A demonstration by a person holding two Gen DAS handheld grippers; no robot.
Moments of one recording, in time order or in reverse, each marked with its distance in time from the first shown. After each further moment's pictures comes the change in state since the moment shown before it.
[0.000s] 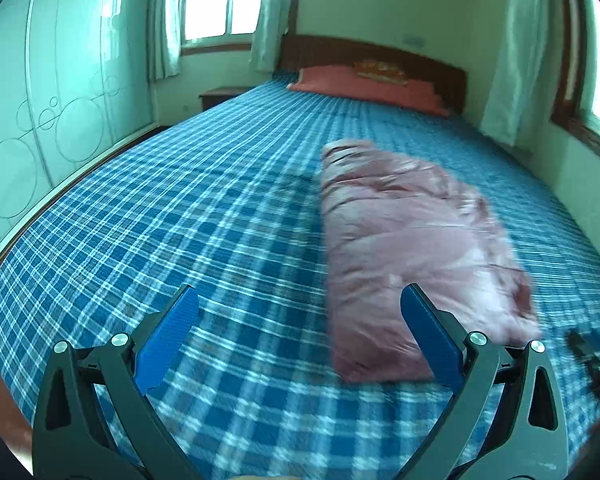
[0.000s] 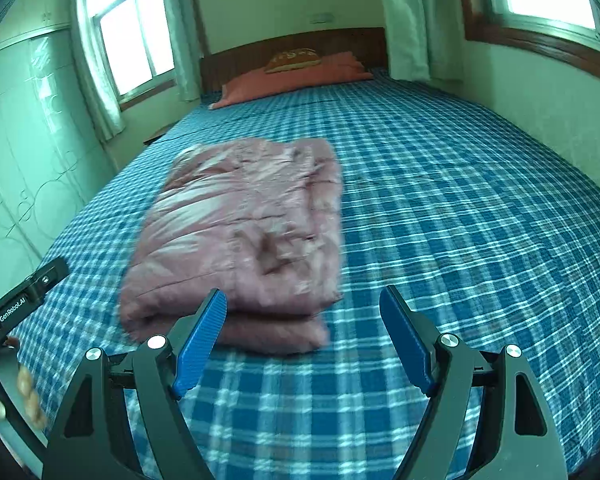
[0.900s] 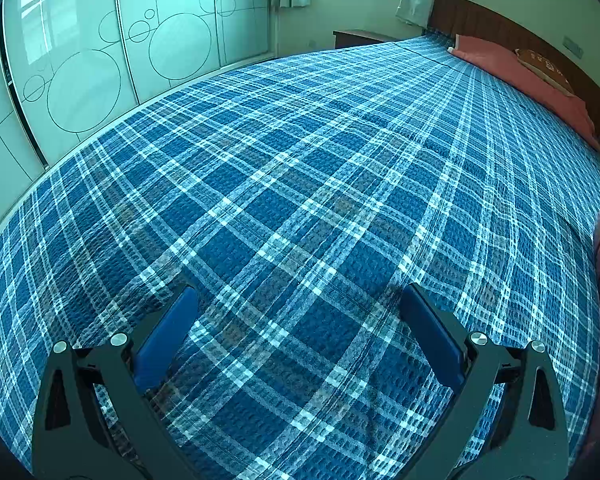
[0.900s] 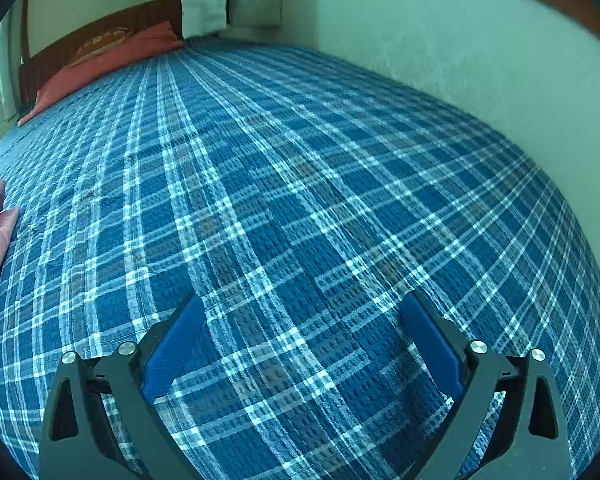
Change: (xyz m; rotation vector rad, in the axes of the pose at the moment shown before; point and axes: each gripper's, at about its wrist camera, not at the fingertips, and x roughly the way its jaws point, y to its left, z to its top) left arm 0.195 0.210 0.047 -0.274 0.180 0.319; right arm 0.147 -0.248 0.049 0.219 0.110 -0.521
